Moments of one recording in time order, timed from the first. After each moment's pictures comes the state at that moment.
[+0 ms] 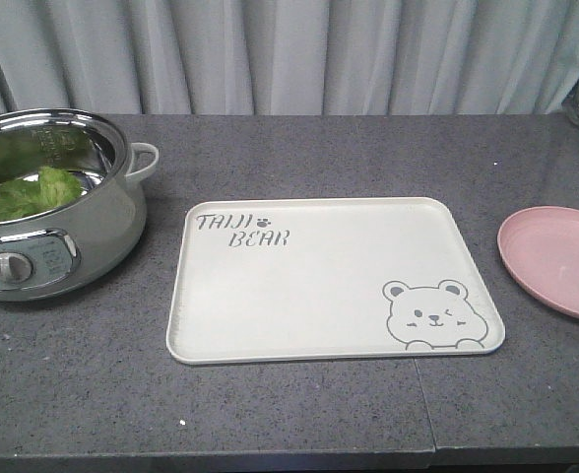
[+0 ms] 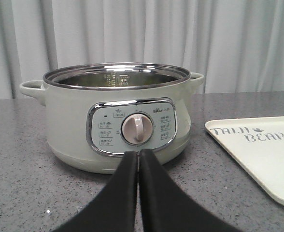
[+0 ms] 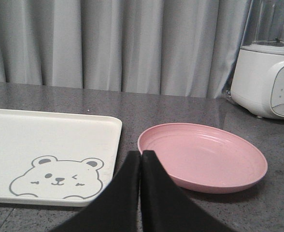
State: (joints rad) left arm -0.04 -0.01 0.03 0.04 0.04 -0.07; right arm 0.01 -0.01 0.03 -0.03 0.04 -0.03
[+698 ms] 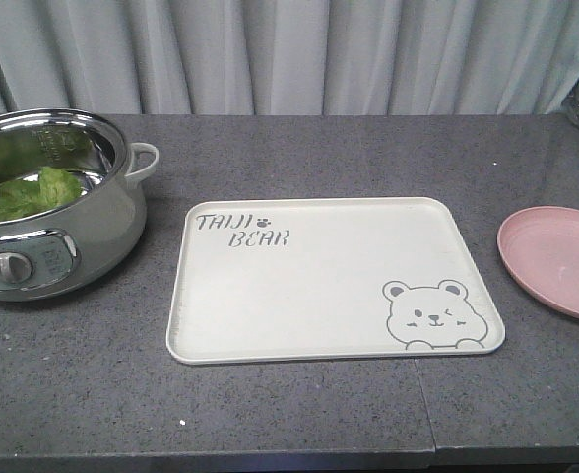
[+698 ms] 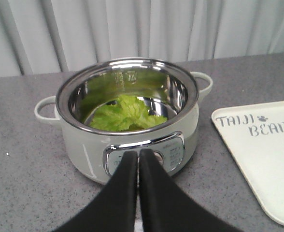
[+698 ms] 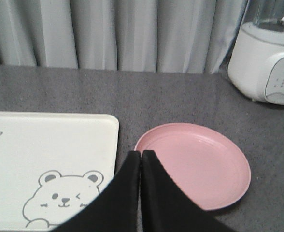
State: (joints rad) left arm -0.04 0.52 -0.72 0.04 0.59 -0.02; right arm 0.01 0.47 -0.60 -0.04 0.47 0.00
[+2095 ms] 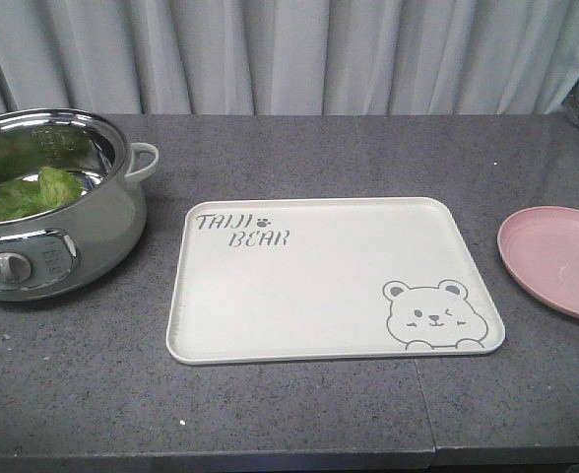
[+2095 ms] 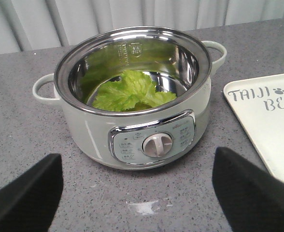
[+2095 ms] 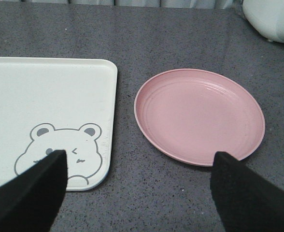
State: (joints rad) left arm -0.04 0.60 -0.72 0.08 0.60 -0.02; right arm 0.01 0.62 -0.60 -0.04 0.53 0.01
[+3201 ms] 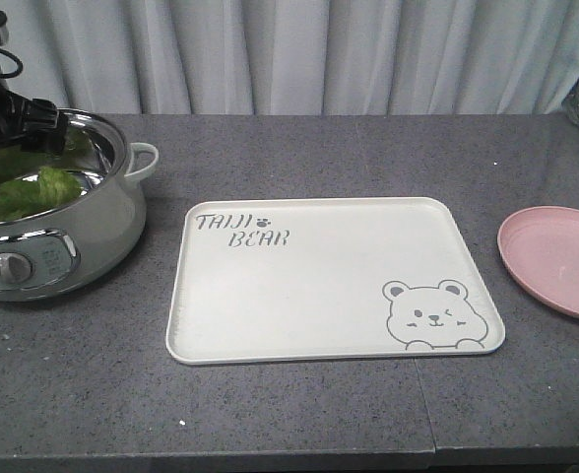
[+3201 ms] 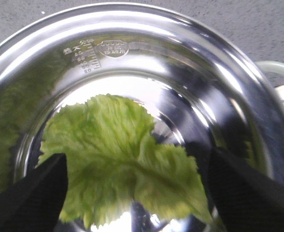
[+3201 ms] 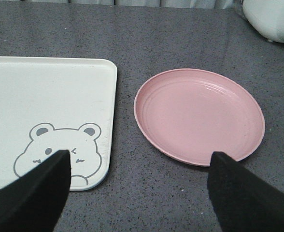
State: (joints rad) left arm 0.00 1.79 -1.71 -0.05 0.94 0.10; right arm 0.01 0.62 -0.60 -0.04 0.54 0.01
